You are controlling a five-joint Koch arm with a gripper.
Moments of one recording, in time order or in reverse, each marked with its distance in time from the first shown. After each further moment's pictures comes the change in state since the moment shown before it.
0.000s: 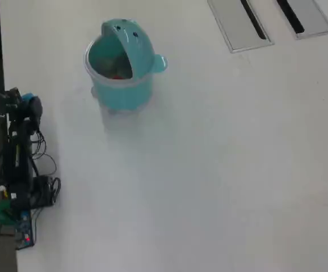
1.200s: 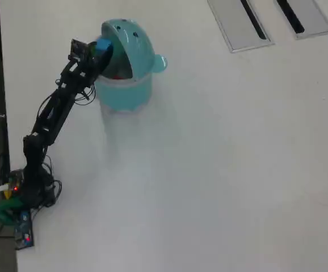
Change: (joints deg) arm 36.6 -51.4 -69.5 -4.1 6.9
